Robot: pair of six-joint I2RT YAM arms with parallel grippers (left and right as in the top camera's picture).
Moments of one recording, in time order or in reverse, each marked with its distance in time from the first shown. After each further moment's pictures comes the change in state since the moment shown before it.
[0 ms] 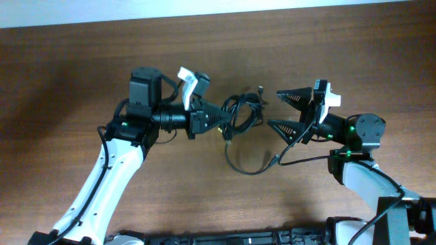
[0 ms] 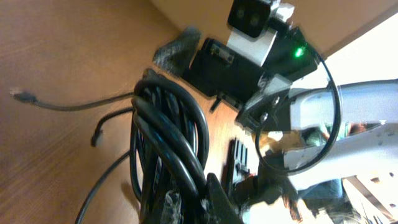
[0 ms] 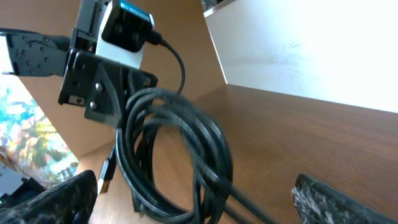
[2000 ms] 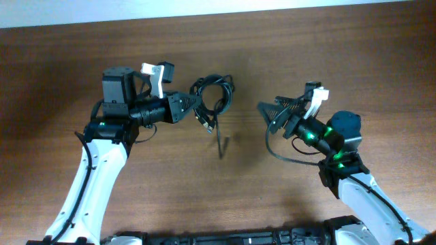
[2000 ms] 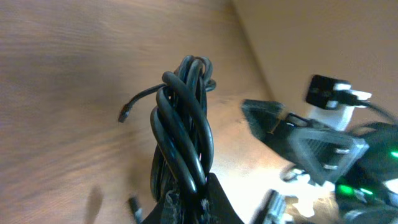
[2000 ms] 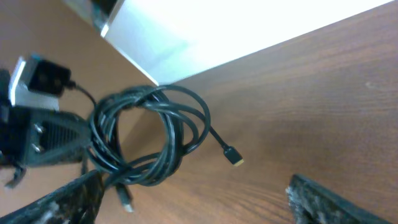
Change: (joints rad) left arm 0.163 -0.014 0.000 -0.038 -0.237 -0.248; right arm 0.194 -0.214 -0.005 -0.579 0.559 0.056
